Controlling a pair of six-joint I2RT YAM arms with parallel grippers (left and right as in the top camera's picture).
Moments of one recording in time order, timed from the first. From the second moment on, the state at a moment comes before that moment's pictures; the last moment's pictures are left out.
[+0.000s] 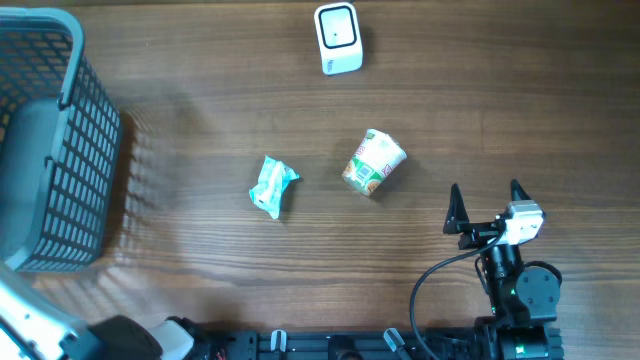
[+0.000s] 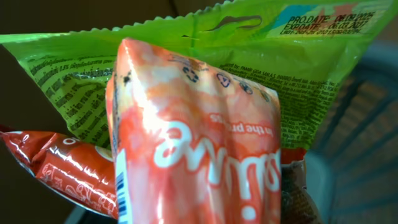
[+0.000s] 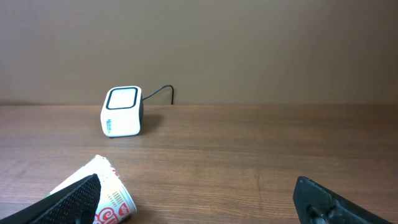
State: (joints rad) left arm 0.85 1.47 1.70 -0.73 0.25 0.47; right arm 0.05 0.02 0.01 0.00 -0.03 0.04
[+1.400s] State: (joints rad) left arm 0.06 1.36 1.14 -1.01 0.16 0.26; right arm 0.05 0.02 0.01 0.00 -0.03 0.04
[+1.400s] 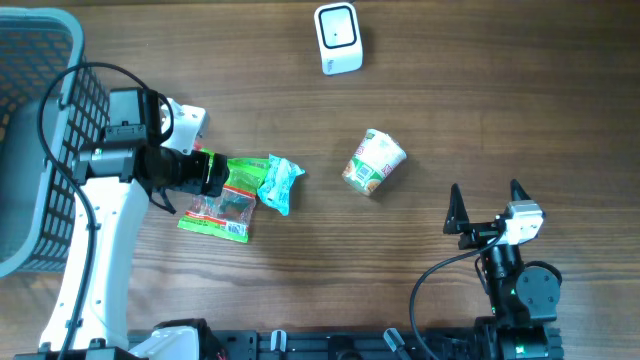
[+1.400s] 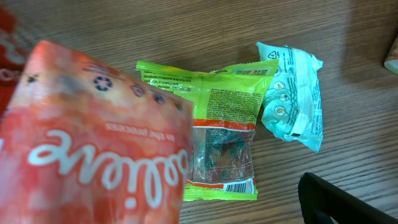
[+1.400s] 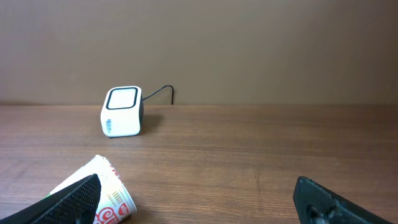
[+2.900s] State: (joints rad) left arm -0.58 1.40 0.99 -0.85 -0.41 -0.49; right arm 0.05 0.02 0.01 0.00 -0.03 0.04
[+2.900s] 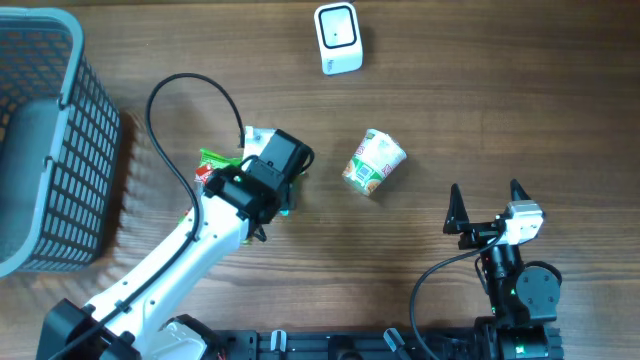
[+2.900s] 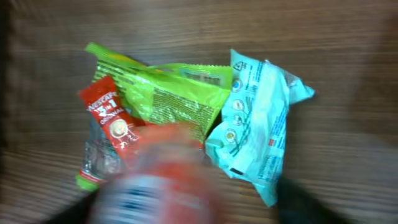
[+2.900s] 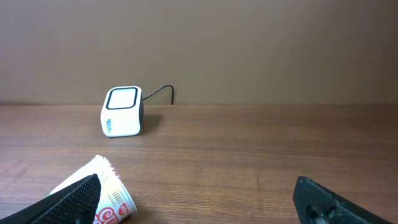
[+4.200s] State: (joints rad) left arm -0.28 1.44 1.10 -0.68 0.41 -0.30; right arm 0.05 0.02 0.01 0.00 -0.03 0.04
